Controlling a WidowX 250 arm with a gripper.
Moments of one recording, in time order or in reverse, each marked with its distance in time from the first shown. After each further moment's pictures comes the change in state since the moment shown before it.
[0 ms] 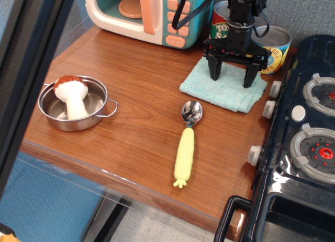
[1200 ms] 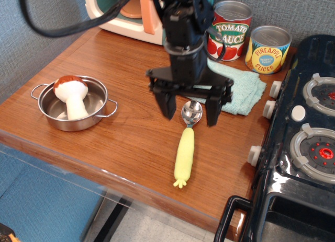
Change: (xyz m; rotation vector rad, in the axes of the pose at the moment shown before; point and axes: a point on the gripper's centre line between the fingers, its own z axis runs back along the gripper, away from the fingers) arm -0.141 0.013 0.077 -0.100 -0.021 0.038
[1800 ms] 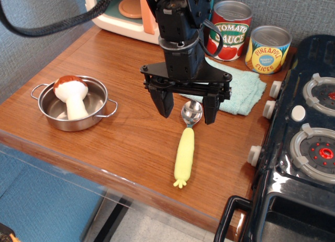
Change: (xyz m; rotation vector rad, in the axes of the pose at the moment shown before) arm -0.015 0.001 0.014 -0.014 -0.024 0.006
